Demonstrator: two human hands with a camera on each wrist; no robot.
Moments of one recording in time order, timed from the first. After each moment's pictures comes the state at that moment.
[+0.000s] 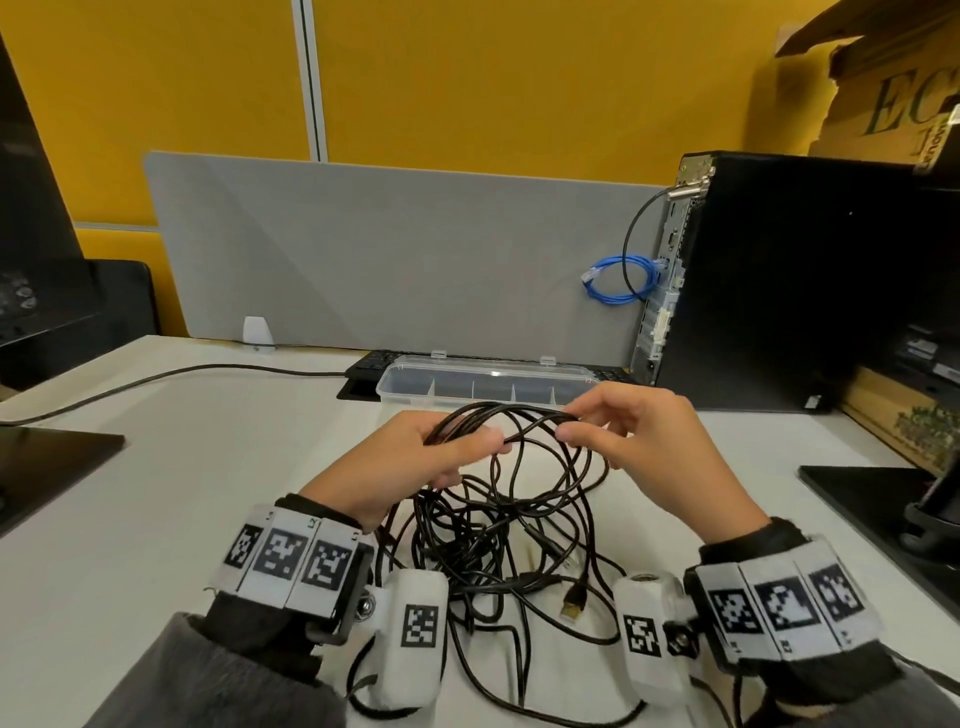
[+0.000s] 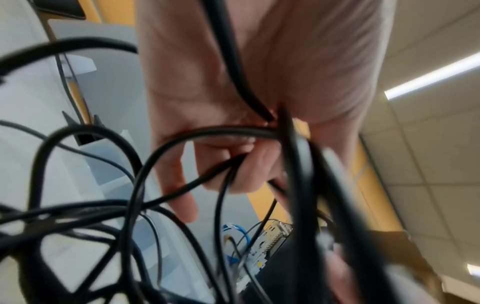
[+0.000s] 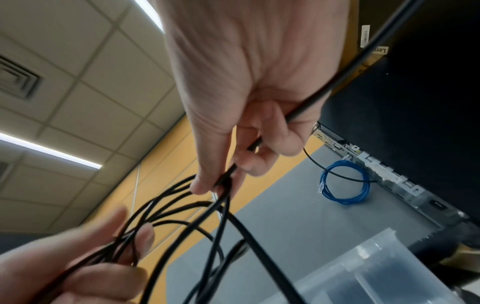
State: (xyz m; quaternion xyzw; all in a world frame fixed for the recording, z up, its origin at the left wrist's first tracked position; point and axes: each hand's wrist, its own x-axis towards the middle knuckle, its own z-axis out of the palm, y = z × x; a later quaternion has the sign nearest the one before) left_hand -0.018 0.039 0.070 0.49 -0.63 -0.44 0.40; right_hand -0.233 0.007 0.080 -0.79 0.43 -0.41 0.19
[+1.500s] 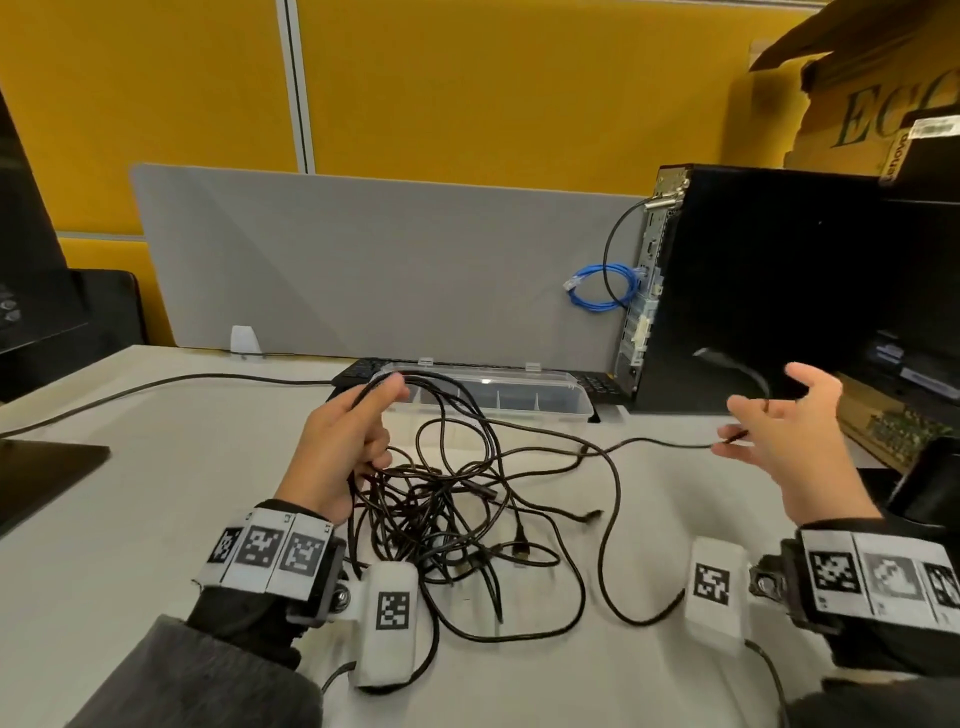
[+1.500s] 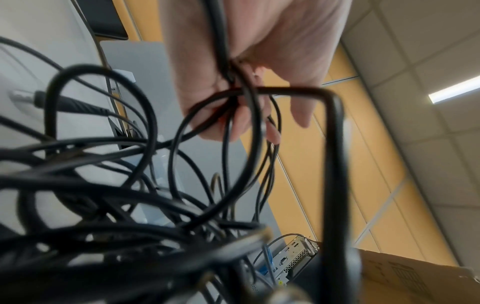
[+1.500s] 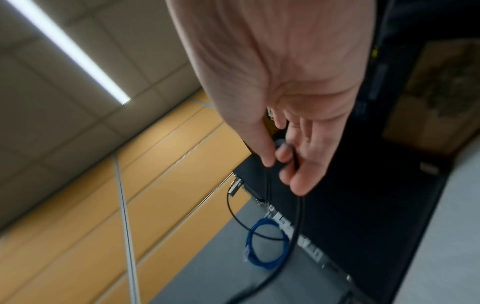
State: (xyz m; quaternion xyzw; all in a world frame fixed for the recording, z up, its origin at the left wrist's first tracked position) left_hand -0.001 0.021 0.060 0.47 -0.42 -0.43 0.65; right_hand -0.326 -0.014 0.079 -0.47 0.57 -0.61 0.28
